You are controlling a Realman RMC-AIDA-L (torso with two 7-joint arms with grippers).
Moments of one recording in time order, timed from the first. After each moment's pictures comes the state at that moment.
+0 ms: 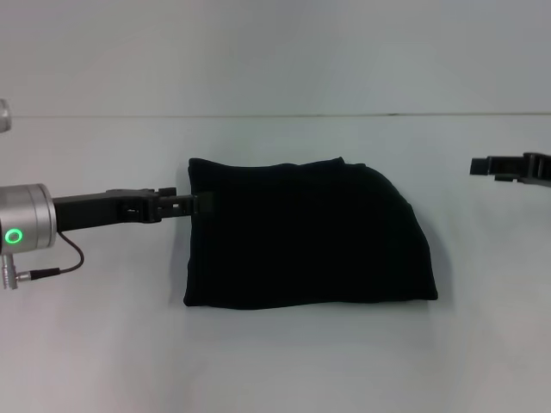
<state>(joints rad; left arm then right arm) -0.61 -2.06 0.57 0.66 2.11 1.37 -1.87 0.68 1.90 -0.61 -0.57 -2.18 -1.22 2.15</state>
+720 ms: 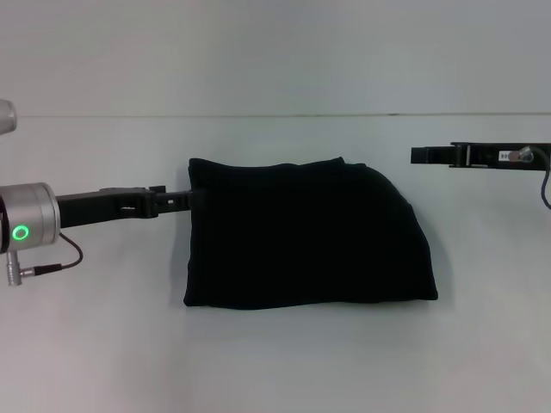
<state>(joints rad) -0.62 -2.06 0.58 0.62 2.13 1.25 -1.88 0.77 1.99 -0.66 -0.56 -2.18 -1.13 2.06</state>
